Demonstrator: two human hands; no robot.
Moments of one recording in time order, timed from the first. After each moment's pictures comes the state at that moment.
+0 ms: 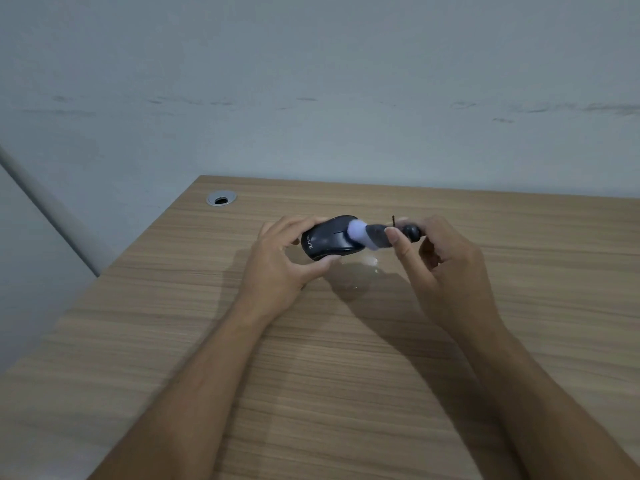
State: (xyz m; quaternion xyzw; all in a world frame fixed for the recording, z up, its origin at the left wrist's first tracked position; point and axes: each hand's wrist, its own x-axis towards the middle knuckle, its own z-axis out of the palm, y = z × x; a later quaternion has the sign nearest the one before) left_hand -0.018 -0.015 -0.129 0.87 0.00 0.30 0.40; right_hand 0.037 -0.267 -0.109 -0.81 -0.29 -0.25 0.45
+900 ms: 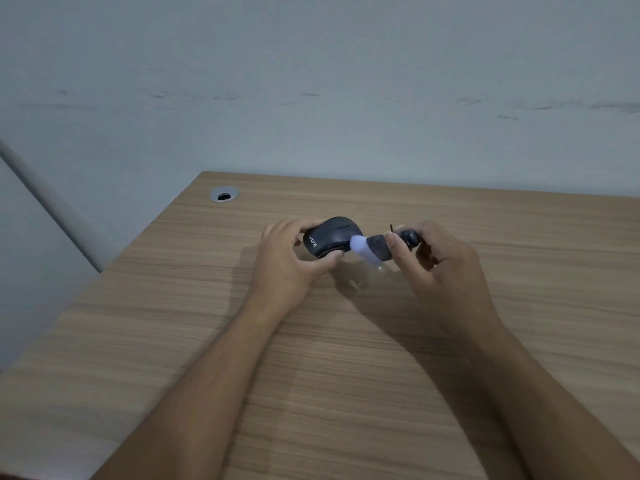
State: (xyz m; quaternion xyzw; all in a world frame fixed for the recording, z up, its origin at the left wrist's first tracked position) left_hand -0.011 -0.022 -0.138 0.87 0.08 0.30 0.39; right_hand 0.038 -0.262 -0.116 -0.82 -0.27 -0.21 0.46
